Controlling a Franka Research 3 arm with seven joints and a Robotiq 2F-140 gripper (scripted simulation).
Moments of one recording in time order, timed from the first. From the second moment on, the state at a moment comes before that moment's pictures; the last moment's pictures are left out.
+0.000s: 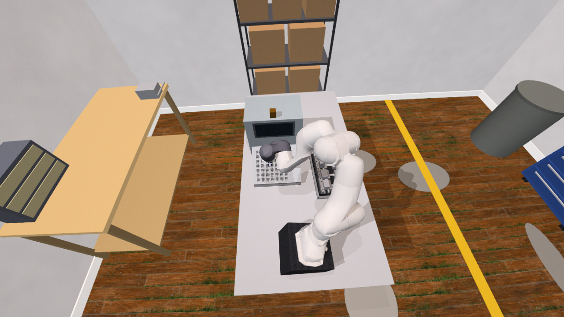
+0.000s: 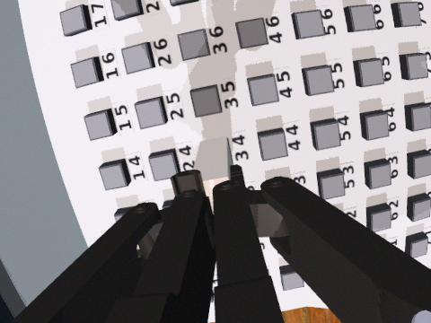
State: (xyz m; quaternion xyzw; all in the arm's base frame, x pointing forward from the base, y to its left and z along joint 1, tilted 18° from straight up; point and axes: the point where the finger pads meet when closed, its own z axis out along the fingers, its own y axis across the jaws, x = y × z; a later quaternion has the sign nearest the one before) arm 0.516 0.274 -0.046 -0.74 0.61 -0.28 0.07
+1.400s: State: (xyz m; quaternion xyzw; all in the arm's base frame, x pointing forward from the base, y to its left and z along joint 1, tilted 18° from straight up) arm 0.521 0.272 -0.057 -0.74 0.61 -0.28 0.07
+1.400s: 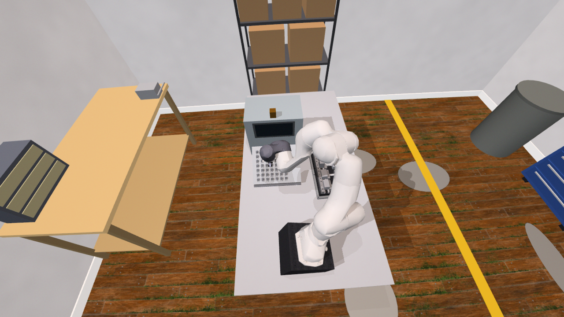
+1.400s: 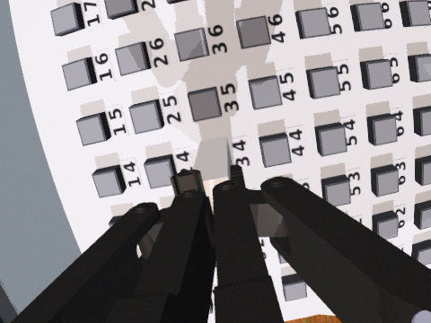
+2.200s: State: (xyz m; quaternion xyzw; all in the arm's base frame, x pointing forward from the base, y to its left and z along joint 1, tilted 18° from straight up) arm 0.521 0.272 -0.056 -0.74 0.61 -0.28 0.07
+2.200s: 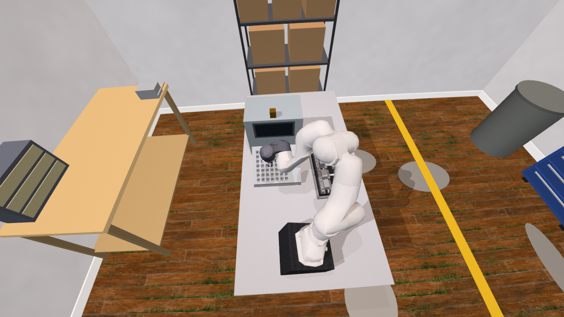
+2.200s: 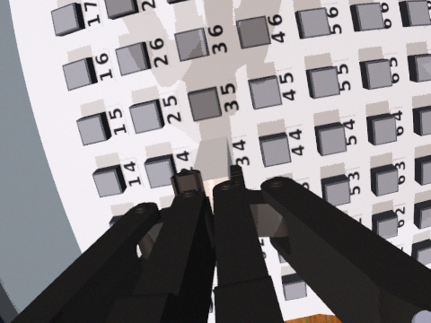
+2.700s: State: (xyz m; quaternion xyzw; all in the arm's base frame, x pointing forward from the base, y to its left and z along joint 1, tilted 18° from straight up) arm 0.513 0.276 -0.040 -0.74 0.61 -0.27 0.08
